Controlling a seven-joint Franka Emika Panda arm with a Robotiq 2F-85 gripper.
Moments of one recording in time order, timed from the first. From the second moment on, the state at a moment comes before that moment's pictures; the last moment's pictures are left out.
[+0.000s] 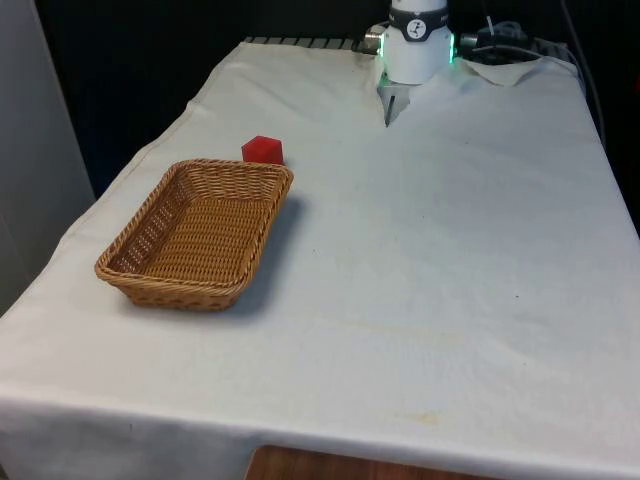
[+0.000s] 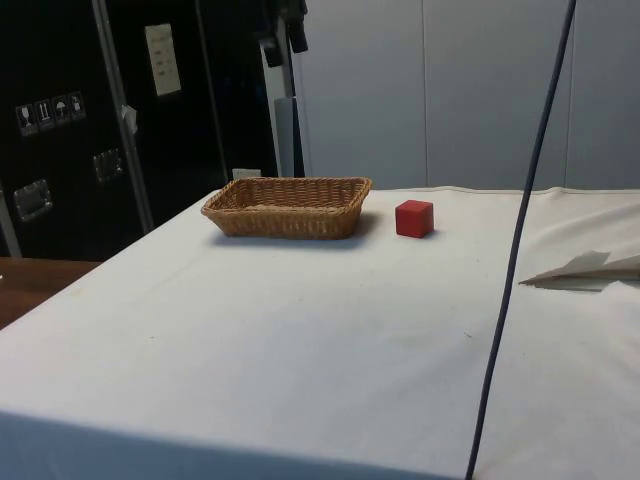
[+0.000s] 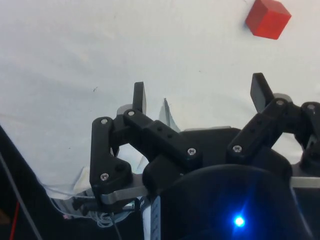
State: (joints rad) arm 0.23 0.06 -0.30 -1.88 -0.09 1.83 -0.03
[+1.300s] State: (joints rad) arm 0.20 -0.05 -0.33 -2.15 -0.09 2.11 0.00
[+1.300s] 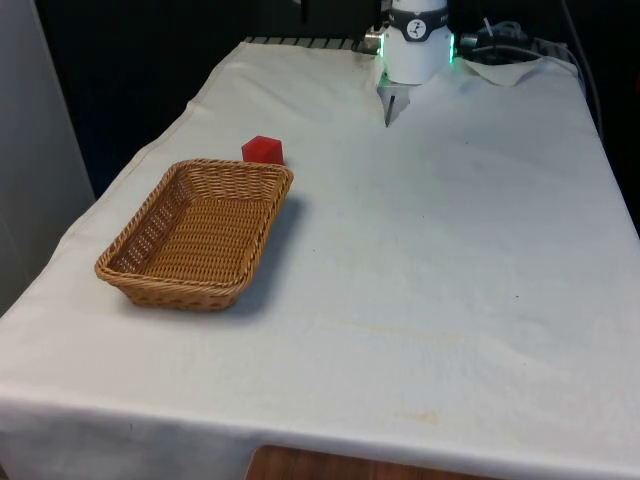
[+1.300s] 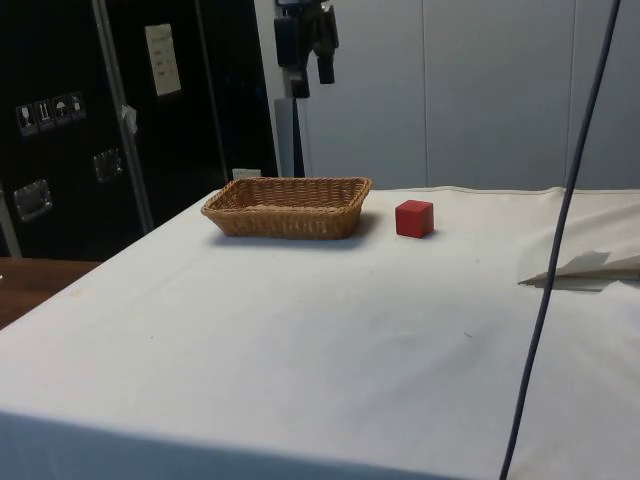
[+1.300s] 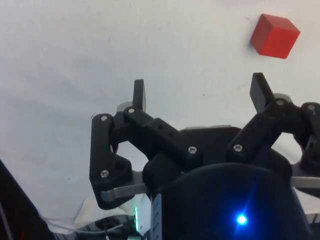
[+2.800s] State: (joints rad) arm 0.18 -0.08 -0.50 -2.31 -0.09 2.23 -0.11
